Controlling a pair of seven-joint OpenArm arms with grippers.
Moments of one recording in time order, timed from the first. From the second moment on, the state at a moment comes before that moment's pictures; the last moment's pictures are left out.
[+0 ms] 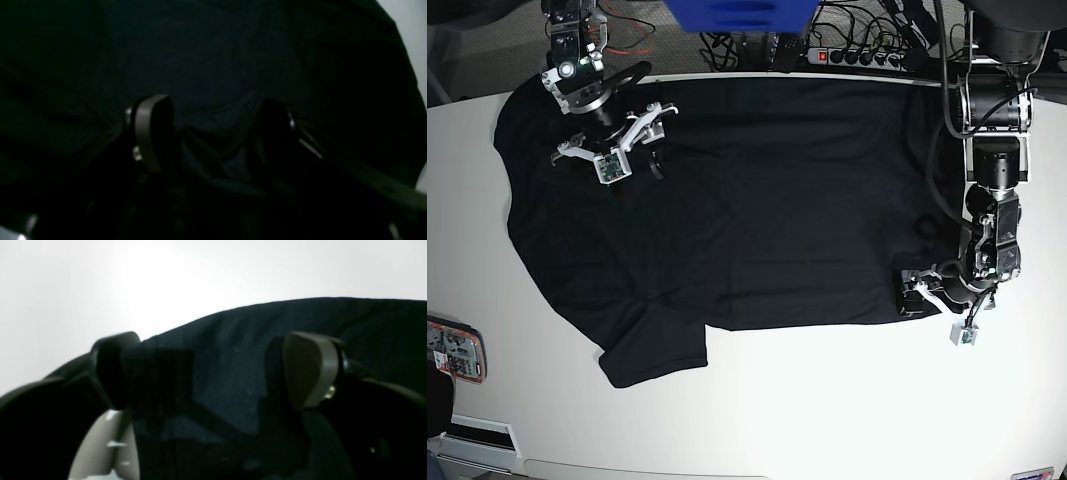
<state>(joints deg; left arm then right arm) -22.7 -22.5 -0.1 45.4 -23.5 -22.1 28.5 -33.5 8.5 3.9 112.4 0.7 21.0 -24.0</state>
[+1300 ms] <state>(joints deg) -18.9 -23.8 -0.6 48.7 -24.7 -25.1 26.4 -33.6 8.5 3.7 112.4 0.7 21.0 -24.2</state>
